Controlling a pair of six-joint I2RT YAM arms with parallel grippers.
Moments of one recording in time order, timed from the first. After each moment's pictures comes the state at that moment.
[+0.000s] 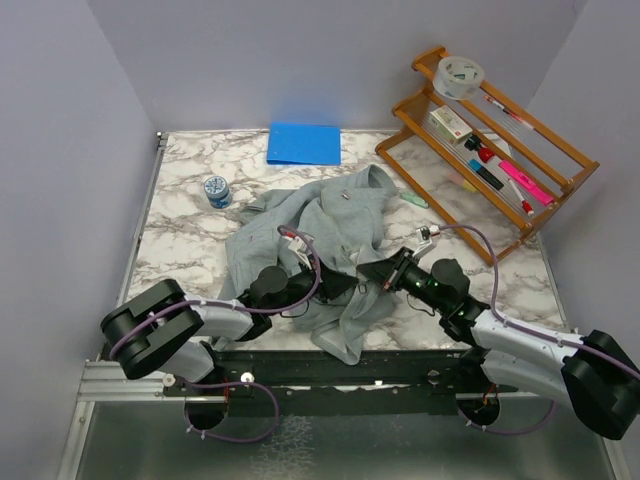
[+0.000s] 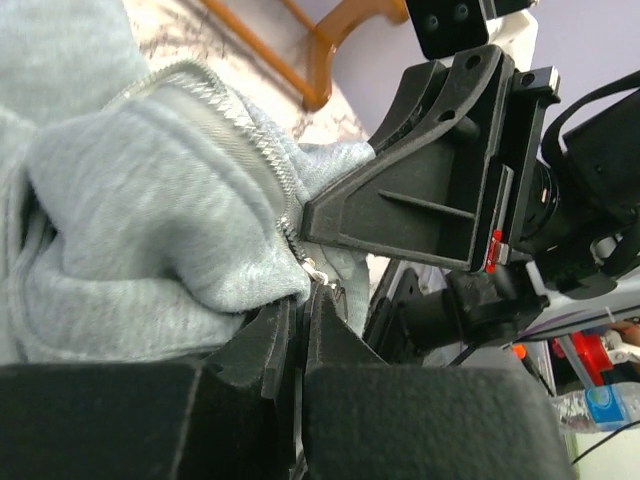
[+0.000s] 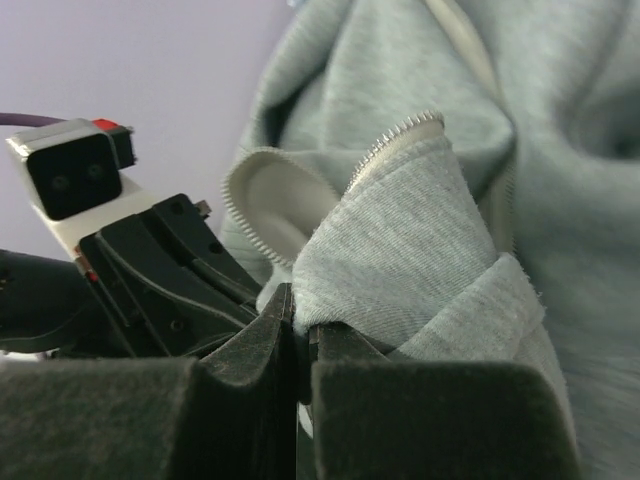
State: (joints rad) left arm -0.91 1.39 0.31 1.08 0.16 -0.82; right arm 0.69 0.99 0.24 0.67 -0.12 0.97
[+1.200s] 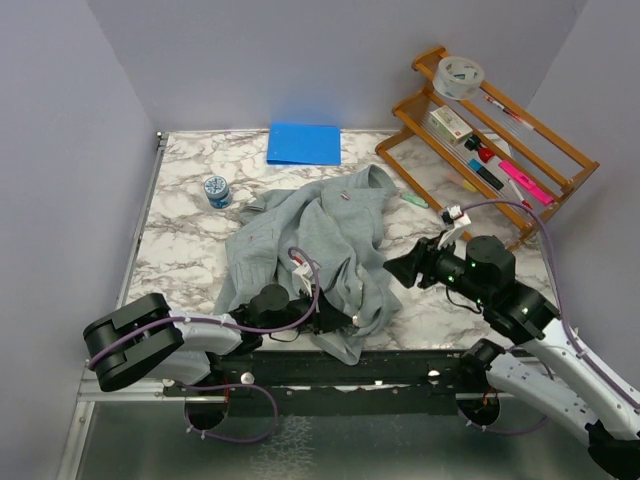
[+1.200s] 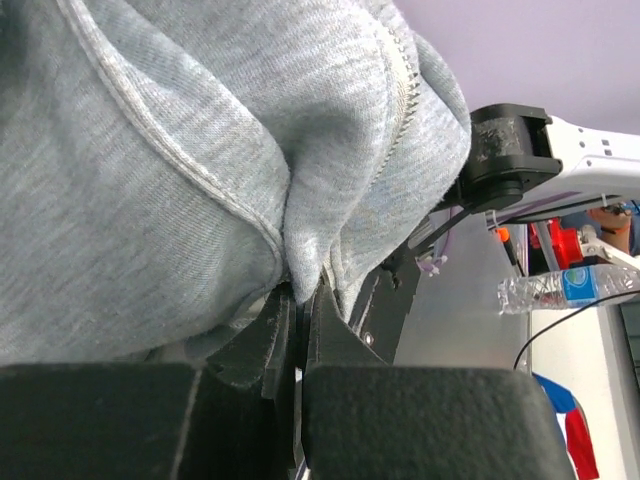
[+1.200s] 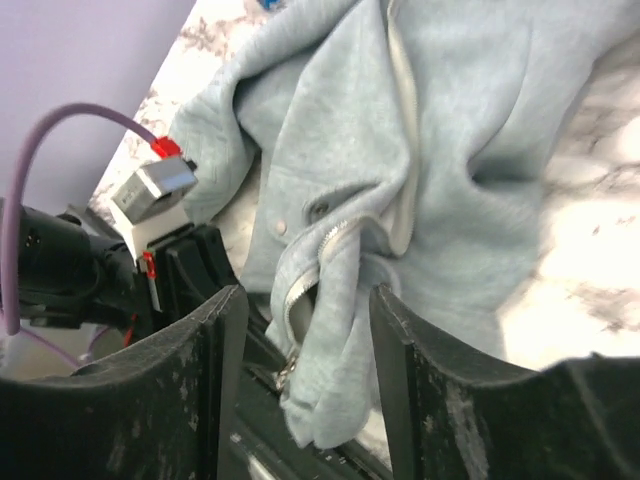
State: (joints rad) left arm -1.03 1.29 0.18 0.91 0.24 -0.88; right arm 0.69 0.64 0.69 -0.38 -0.11 0.53
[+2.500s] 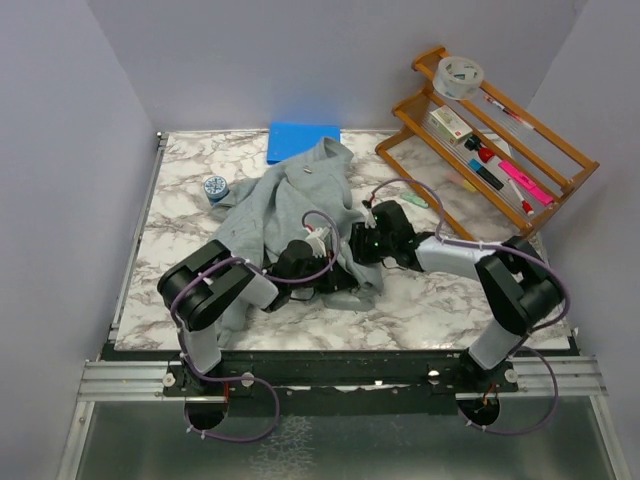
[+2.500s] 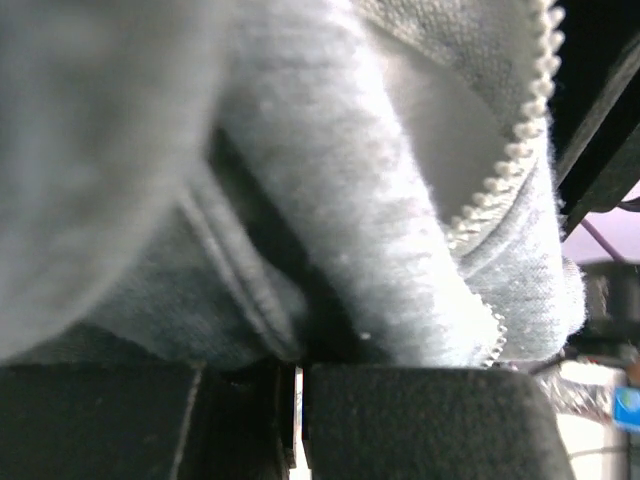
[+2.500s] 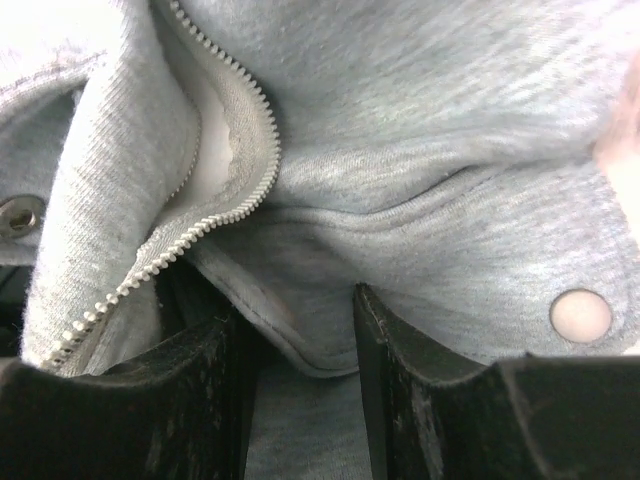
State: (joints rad) left arm -0.80 1.79 0.50 0.89 0.37 -0.88; right arm 0.63 1.62 0.78 0.06 -0.21 0.51
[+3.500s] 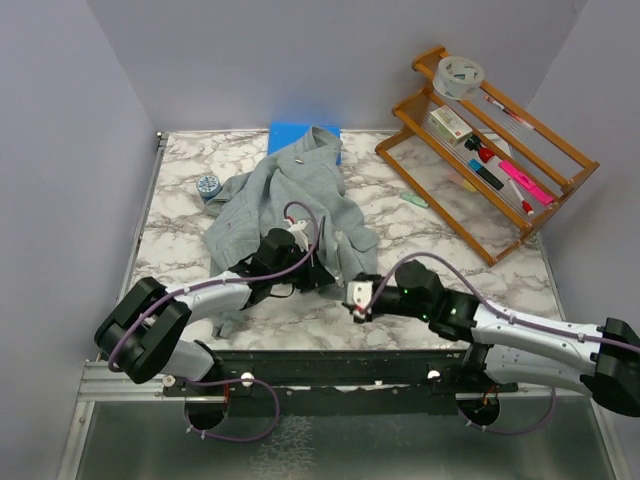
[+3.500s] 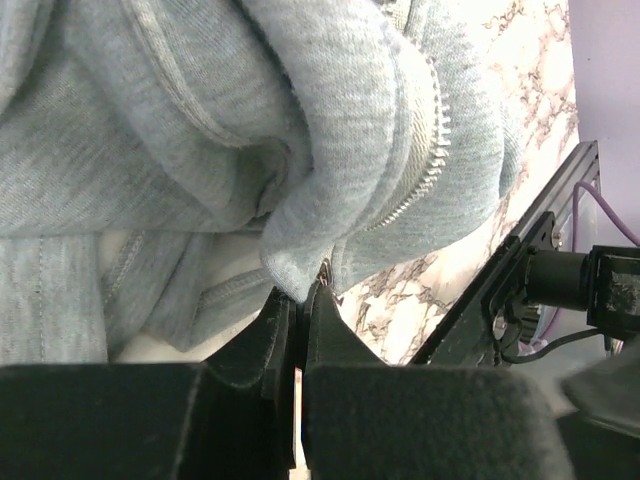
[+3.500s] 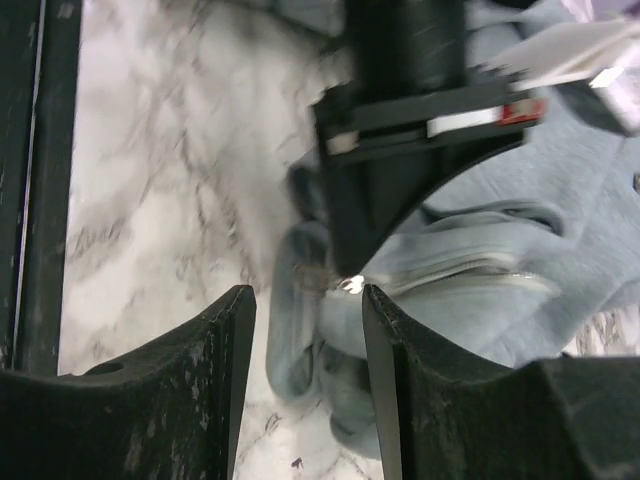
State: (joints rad) left arm -0.68 1.39 0.54 0.29 0.37 -0.70; right arm 1.01 1.00 0.56 0.07 -0.20 -0.58
